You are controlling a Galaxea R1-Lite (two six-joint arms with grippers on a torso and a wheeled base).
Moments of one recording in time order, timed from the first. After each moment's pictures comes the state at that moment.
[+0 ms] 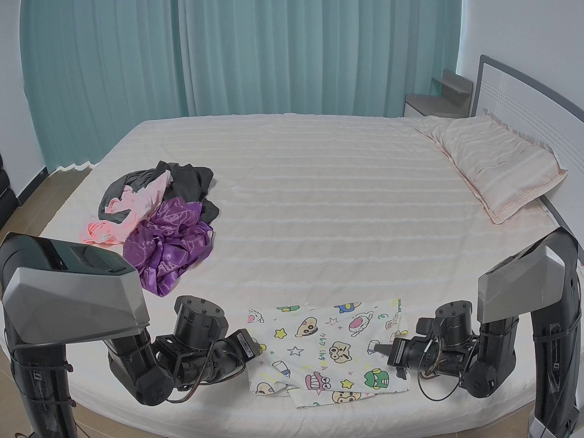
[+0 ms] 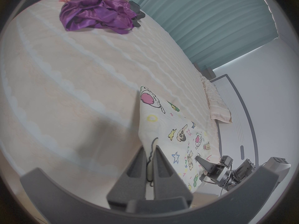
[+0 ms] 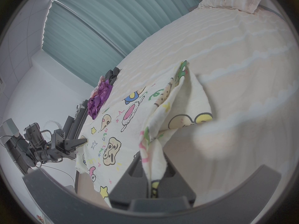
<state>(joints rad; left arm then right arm) -0.55 2.21 -0.48 -1.05 -0.04 -0.99 0.42 2.42 -0.33 -1.49 0.21 0.63</state>
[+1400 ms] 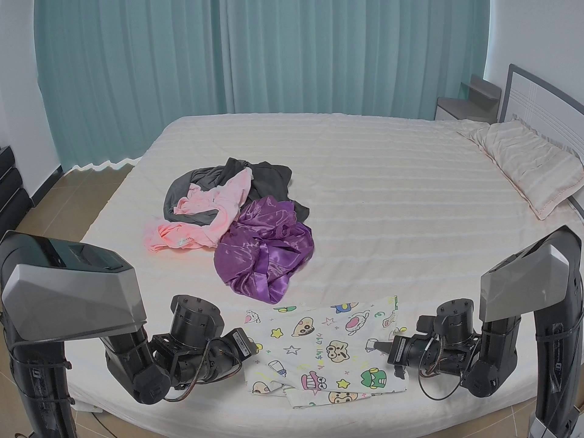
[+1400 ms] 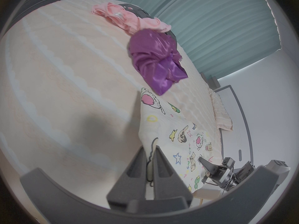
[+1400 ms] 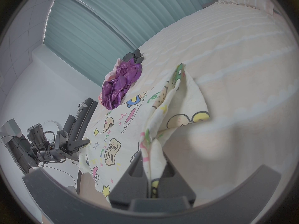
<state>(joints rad) -0.53 2.21 -0.47 -1.05 -0.04 -1.00 0.42 2.40 -0.32 -1.49 0.20 0.63</state>
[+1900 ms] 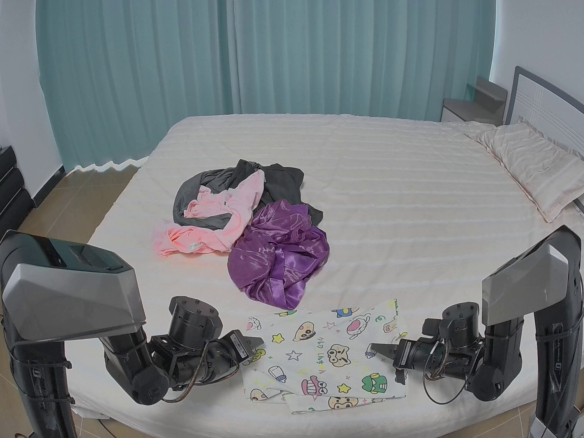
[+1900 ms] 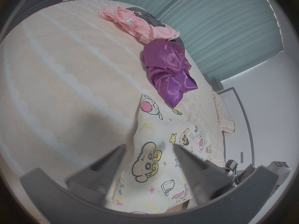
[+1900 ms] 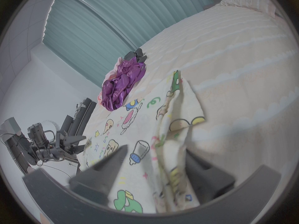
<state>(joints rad) -0.53 2.21 -0.46 -1.04 -0.04 -1.00 0.42 2.40 -0.27 -1.55 0.19 0.63</state>
